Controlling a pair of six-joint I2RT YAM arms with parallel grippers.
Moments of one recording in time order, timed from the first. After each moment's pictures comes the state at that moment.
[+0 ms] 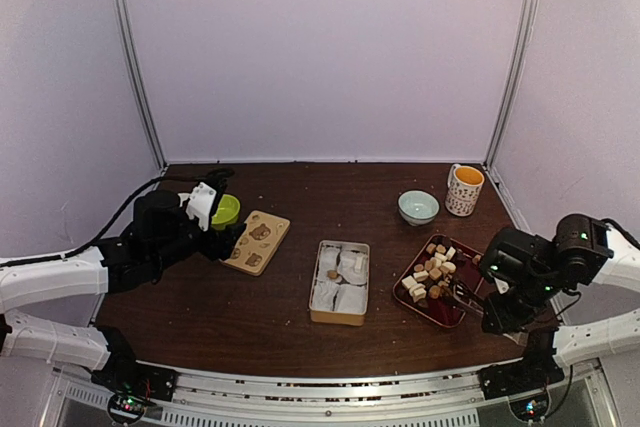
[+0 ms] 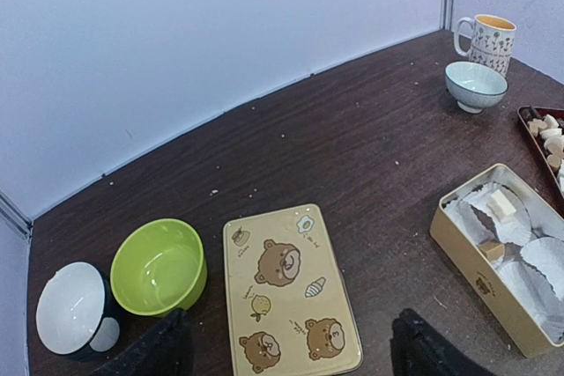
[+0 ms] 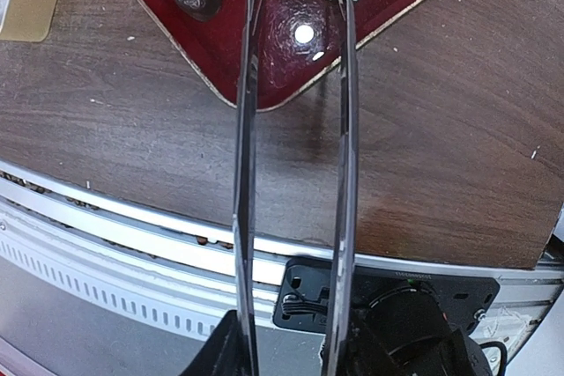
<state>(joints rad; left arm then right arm) -0.72 1.04 0.55 0.15 -0.22 0.07 1.02 0.86 0.84 -1.40 0.09 0.82</state>
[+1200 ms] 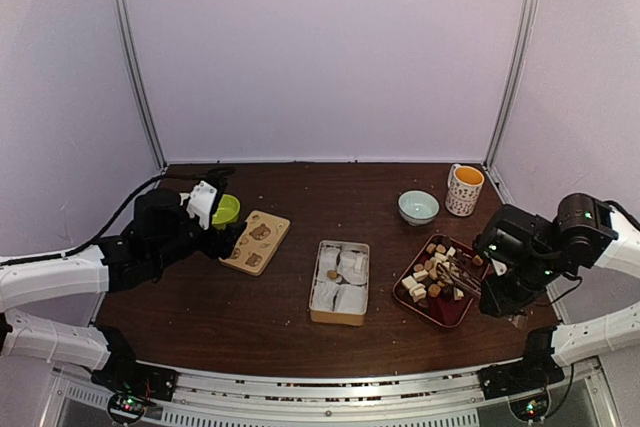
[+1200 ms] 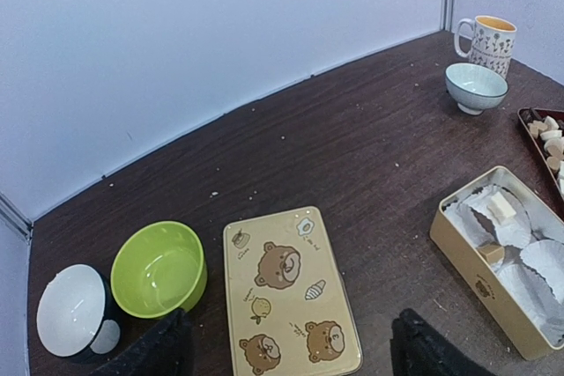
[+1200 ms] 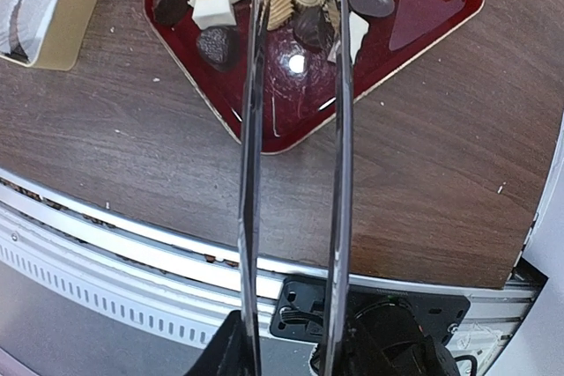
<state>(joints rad) -0.72 1.05 0.56 0.15 -0.23 0.07 1.02 0.94 0.99 -1.42 0.17 0.76</state>
